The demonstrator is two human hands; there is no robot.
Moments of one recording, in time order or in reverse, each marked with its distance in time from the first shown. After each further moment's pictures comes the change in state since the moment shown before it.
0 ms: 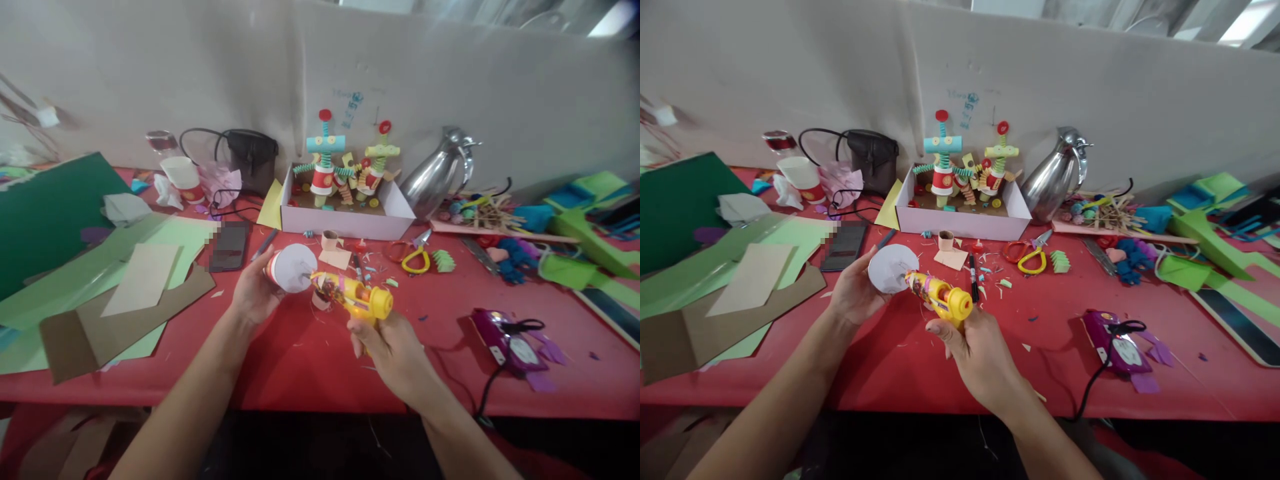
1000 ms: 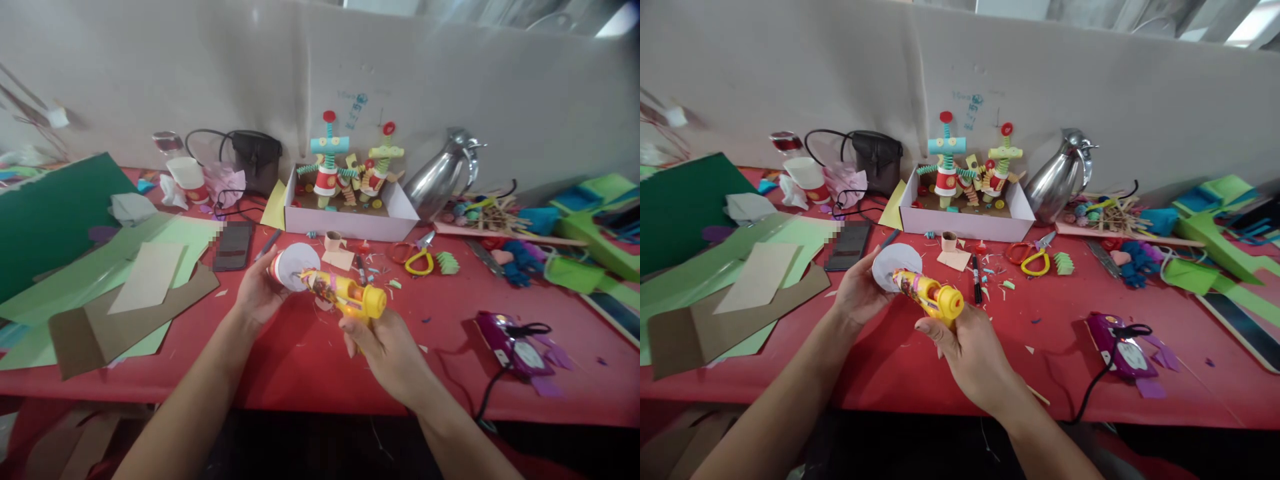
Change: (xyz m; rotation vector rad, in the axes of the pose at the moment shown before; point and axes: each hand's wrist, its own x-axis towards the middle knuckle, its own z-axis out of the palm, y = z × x) left_hand -0.002 0.001 0.001 -0.026 0.034 0.007; right_hand 0.008 -0.013 0.005 0.048 -0.053 -0.039
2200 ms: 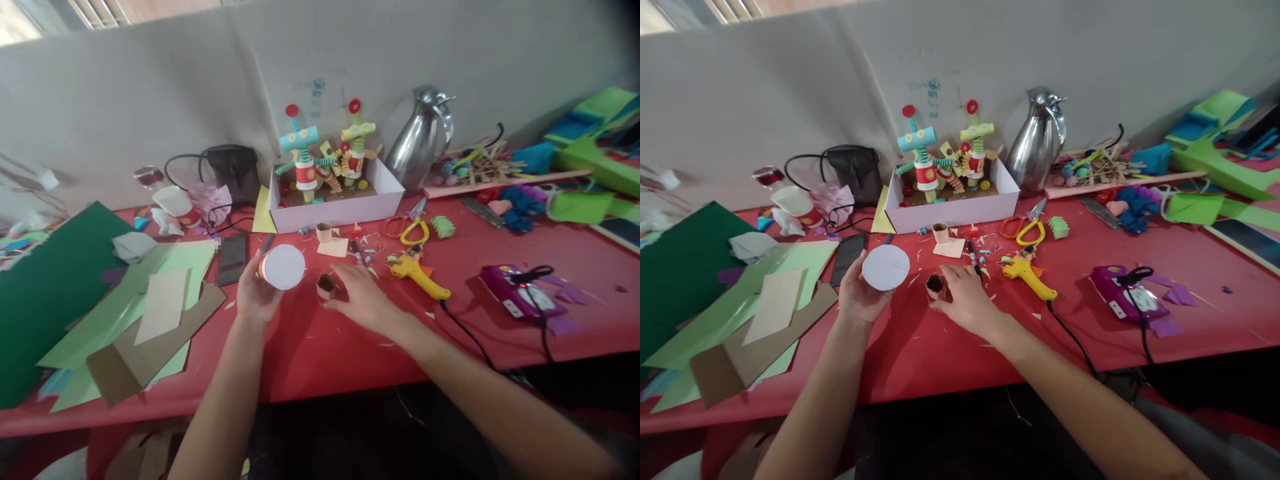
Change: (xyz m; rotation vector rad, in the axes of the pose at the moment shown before) left_hand 0.004 0.004 0.001 0.016 0.140 0.110; right_hand 0.036 0.062 0.019 -0.301 0.059 0.054
